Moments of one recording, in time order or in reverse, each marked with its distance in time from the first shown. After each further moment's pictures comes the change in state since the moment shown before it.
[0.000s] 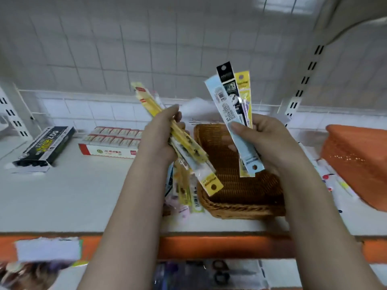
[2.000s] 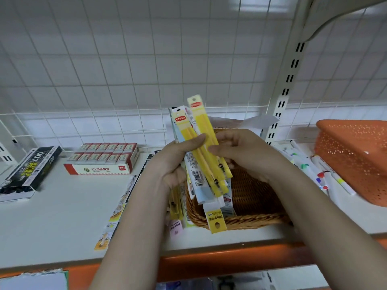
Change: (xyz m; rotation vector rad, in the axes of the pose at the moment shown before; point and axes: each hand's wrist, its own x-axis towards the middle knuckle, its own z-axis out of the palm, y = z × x) left_hand 0.008 -0.035 0.016 0.155 -0.391 -0.203; right_hand 0.011 0.010 -0.007 -0.218 -0.127 0.165
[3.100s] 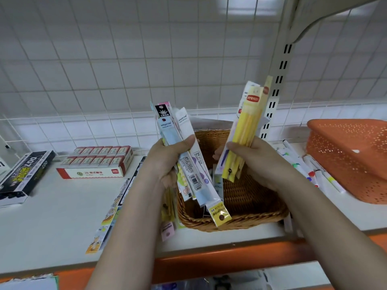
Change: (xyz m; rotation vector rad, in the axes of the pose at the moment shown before) left_hand 0.003 -0.004 0.006 0.132 0.257 0.171; right_hand -0.014 0.025 -0.027 0.100 0.135 -0.043
